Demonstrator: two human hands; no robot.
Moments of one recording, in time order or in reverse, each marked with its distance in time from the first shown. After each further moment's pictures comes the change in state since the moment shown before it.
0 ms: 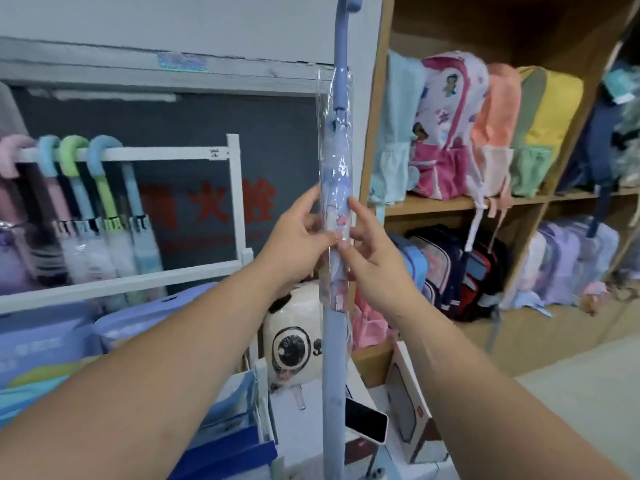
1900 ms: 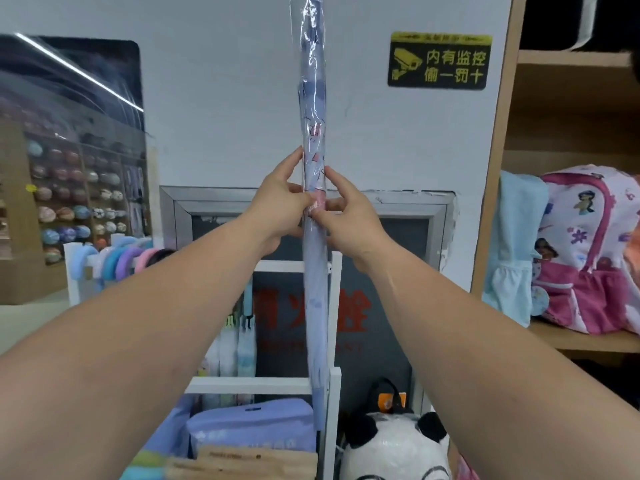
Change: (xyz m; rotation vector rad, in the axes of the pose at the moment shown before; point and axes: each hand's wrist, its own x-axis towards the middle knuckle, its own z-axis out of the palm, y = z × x) left_hand 0.085 0.152 -0.169 0.218 0.470 0.142; right_hand 0.216 -0.143 0.120 0.270 -0.268 -0.238
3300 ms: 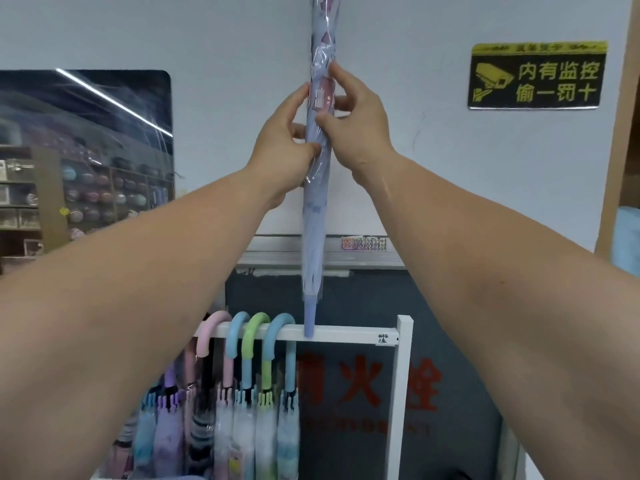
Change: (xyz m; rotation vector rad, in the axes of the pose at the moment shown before) left_hand 0.151 0.047 -0.099 0.214 0.166 0.311; right_hand 0.223 -0.077 0.069 -0.060 0.207 -0.402
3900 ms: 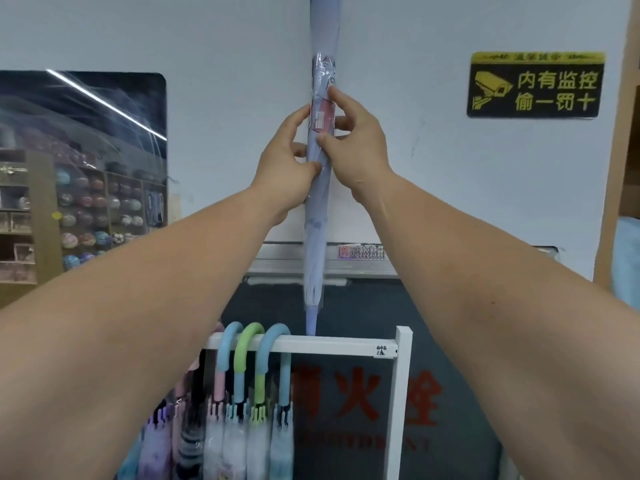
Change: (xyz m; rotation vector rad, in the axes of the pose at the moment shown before) left_hand 0.004 -0.024 0.010 -0.037 0.007 -0.010; right_hand -0.002 0.025 0.004 -0.048 -0.005 0.020
